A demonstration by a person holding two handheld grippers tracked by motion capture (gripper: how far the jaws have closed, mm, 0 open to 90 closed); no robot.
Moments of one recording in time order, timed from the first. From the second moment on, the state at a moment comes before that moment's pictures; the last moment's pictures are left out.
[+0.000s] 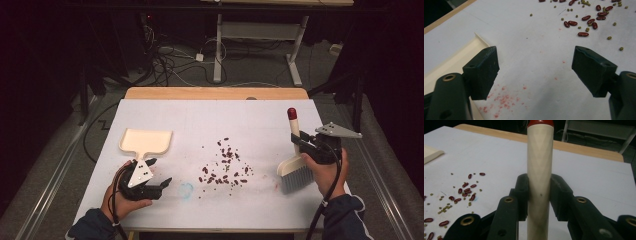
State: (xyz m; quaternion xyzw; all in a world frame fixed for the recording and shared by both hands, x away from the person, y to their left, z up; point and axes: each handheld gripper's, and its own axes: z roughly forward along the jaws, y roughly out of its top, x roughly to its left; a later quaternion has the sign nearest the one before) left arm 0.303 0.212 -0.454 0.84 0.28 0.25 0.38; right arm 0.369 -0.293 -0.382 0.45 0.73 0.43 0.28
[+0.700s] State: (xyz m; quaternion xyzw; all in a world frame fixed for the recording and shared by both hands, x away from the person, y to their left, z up) left arm 0.294 0.111 -0.409 0.83 0.20 0.15 0.50; right arm 0.323 -0.238 -0.354 0.40 0.70 0.49 0.32
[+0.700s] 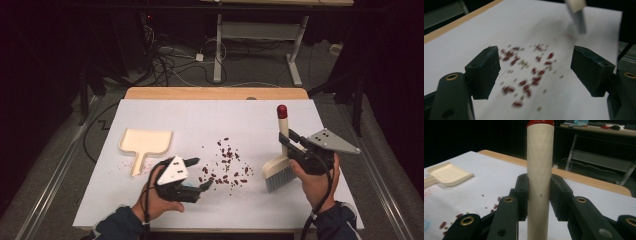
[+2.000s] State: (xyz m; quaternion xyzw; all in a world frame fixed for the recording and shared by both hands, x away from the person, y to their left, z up) left arm 0.320 0.080 -0.395 0.86 0.11 0.08 0.49; right arm 0.291 -0.204 -0.344 0.16 0.81 0.51 0.24
